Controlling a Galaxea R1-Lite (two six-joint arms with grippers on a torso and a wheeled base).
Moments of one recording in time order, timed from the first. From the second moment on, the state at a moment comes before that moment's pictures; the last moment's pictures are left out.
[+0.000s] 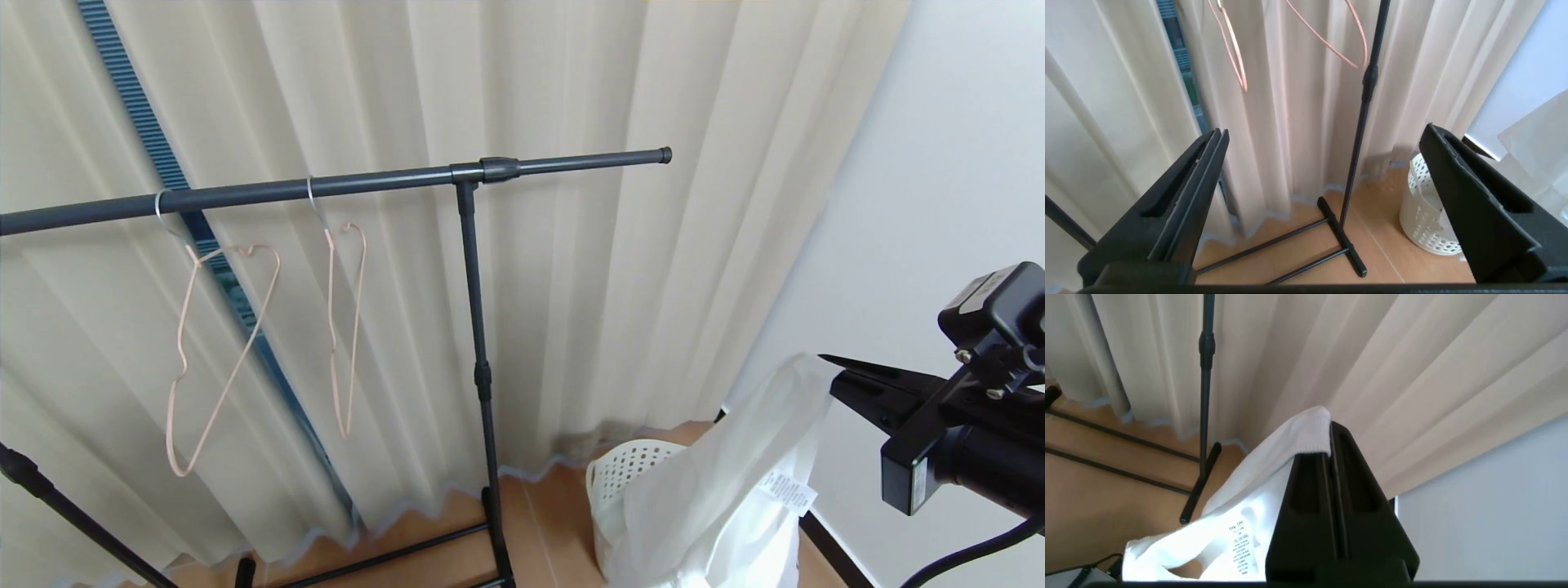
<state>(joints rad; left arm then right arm) 0.00 0.00 0.00 -0.01 -0.12 0.02 0.65 1.18 -0.55 -0.38 -0.28 -0.28</state>
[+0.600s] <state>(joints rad) 0.00 0.00 0.00 -0.01 -0.12 0.02 0.65 1.18 -0.54 -0.38 -0.28 -0.28</state>
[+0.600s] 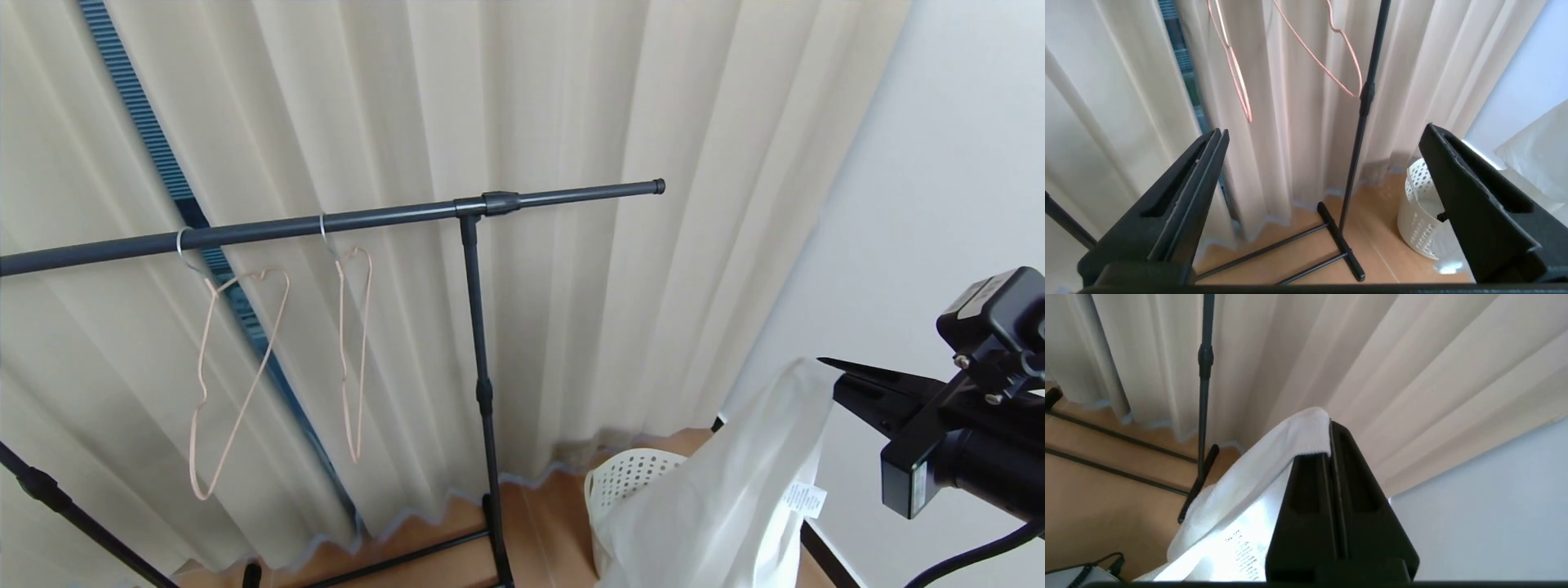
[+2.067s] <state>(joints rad) 0.00 0.00 0.00 -0.01 -0.11 0.01 0.65 1.16 -0.53 -0.38 -0.28 -0.30</state>
